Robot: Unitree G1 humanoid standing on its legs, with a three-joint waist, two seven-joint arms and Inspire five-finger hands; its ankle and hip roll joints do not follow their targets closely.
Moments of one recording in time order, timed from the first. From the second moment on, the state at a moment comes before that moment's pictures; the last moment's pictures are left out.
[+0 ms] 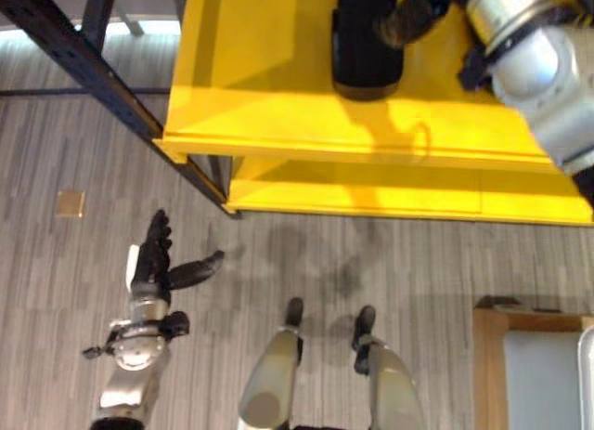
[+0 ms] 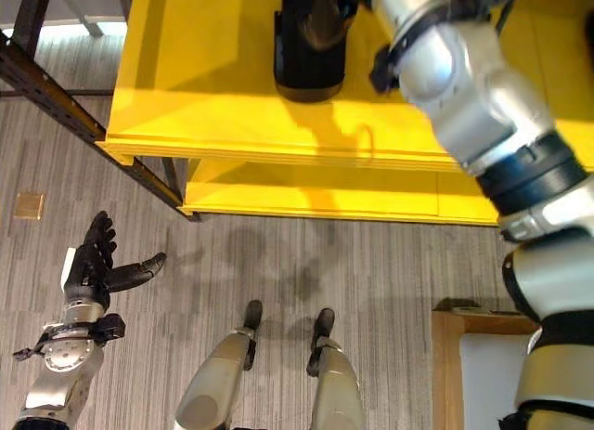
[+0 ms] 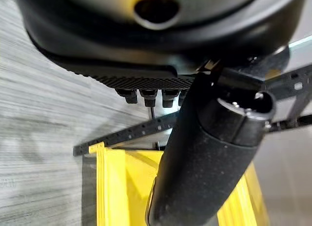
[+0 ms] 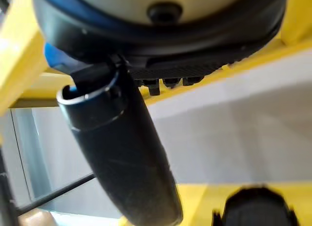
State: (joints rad) left arm 0.05 0.53 0.03 0.16 -0.38 -0.17 0.23; right arm -1.20 -0.88 0.53 0.18 -0.11 -0.05 -0.15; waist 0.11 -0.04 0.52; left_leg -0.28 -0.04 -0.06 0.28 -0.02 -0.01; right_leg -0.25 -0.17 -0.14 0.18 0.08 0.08
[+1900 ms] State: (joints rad) left arm 0.19 0.44 0.00 0.28 -0.13 -0.11 0.16; right arm -0.04 -0.70 0.10 -0.14 -0.12 -0.11 0.05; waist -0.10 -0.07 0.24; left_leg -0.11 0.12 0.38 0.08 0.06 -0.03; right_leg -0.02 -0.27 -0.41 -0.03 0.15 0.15
